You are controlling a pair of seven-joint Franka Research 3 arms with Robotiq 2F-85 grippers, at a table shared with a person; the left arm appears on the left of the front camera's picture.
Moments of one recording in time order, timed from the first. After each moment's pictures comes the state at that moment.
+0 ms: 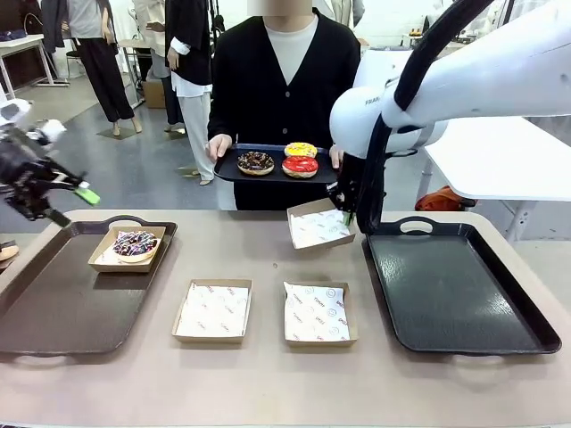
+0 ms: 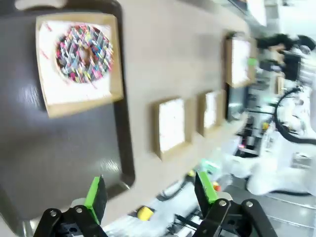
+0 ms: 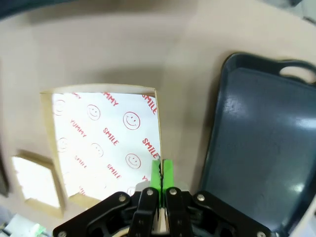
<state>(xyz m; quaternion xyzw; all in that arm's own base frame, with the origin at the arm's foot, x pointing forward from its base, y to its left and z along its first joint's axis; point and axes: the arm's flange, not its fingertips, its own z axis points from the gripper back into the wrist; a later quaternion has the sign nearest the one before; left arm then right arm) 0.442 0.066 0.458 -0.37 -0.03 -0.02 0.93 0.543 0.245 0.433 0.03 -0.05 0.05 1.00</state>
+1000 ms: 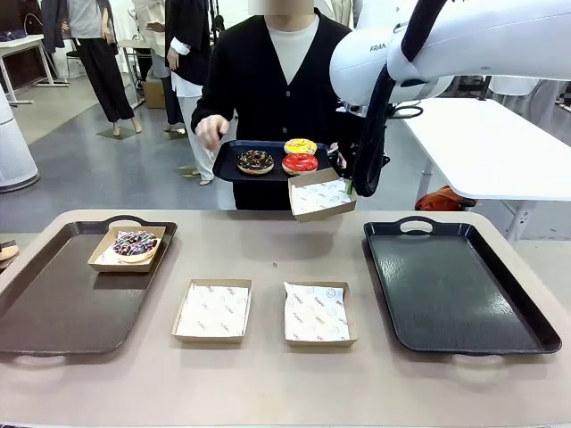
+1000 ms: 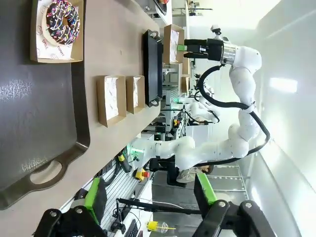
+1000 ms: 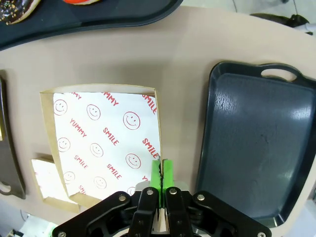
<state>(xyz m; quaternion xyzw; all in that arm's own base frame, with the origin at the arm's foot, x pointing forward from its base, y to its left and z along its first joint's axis) 0.366 0.208 0.429 -0.59 -0.02 0.01 0.81 0.558 0.251 0.488 0.03 -0.05 0.03 1.00</state>
